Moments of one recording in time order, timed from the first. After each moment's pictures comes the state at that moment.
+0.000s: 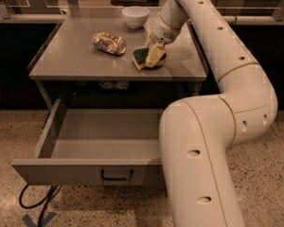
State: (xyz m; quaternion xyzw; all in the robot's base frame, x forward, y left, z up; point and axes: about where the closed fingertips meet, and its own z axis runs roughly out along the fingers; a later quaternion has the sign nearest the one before) arm 0.778 -0.040 0.834 -0.72 0.66 0.08 0.23
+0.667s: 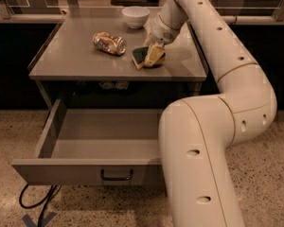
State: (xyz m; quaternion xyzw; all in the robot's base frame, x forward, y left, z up) arm 0.778 -0.040 0.834 -0.72 0.66 0.08 0.23
